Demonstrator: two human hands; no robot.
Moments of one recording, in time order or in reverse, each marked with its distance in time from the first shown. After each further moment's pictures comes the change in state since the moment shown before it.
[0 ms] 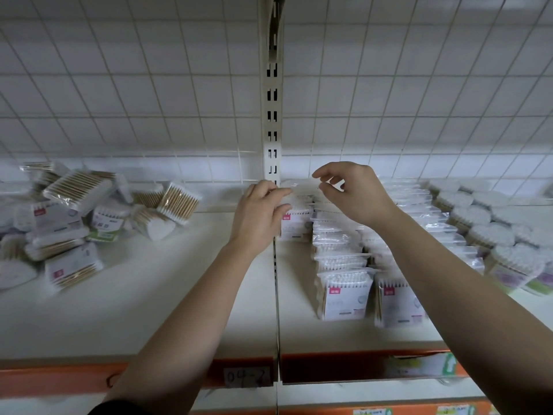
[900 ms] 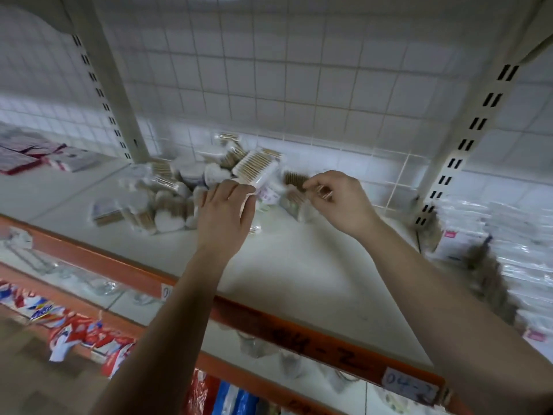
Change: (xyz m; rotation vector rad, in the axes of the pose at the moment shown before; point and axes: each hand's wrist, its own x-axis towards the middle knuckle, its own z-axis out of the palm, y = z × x) left_hand -0.149 -0.165 -0.198 0.537 0.352 -0.304; right_hand 0.042 -0.194 0.191 0.180 -0.167 -0.273
